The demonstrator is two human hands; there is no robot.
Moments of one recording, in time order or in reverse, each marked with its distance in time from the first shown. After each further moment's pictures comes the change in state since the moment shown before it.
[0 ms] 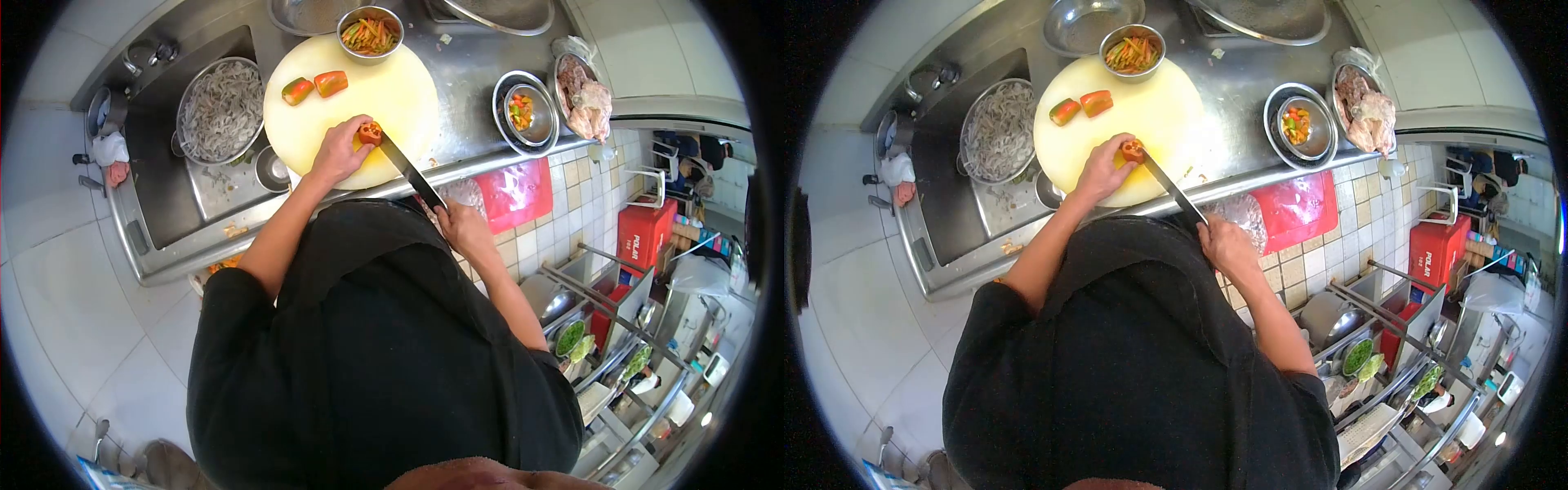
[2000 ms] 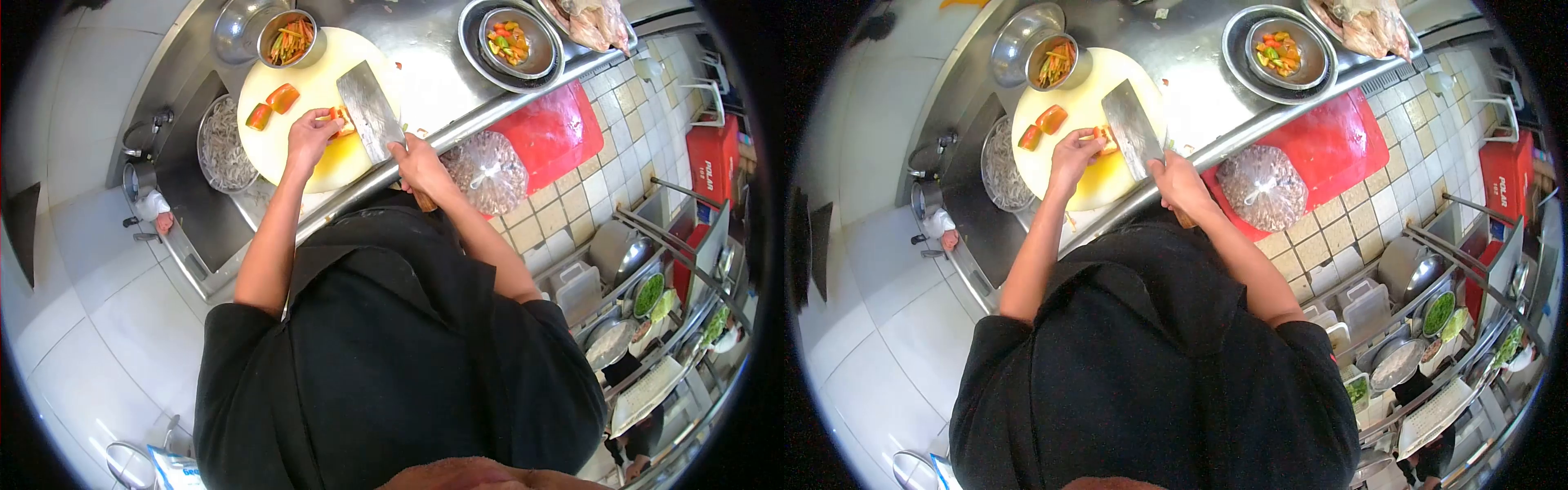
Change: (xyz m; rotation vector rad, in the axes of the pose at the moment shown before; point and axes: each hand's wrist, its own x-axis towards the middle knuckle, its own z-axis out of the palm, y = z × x) left_hand 0.050 0.039 0.007 -0.119 -0.072 -0.722; right_hand 0.085 0.008 0.034 0.972 -0.183 0.234
